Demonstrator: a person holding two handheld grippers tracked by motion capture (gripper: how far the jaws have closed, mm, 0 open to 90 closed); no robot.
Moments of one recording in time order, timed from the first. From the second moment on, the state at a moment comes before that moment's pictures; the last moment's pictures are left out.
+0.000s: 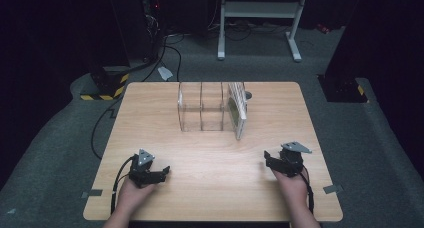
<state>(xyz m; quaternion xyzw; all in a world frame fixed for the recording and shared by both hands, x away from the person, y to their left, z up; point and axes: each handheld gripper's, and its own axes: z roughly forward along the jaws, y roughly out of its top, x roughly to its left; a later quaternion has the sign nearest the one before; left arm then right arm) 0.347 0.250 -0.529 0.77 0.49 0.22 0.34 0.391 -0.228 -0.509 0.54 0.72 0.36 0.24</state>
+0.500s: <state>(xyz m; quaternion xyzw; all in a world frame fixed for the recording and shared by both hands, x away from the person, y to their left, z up) 0.347 0.250 -0.529 0.77 0.49 0.22 0.34 0.372 -0.277 -0.524 0.57 0.73 0.30 0.24</state>
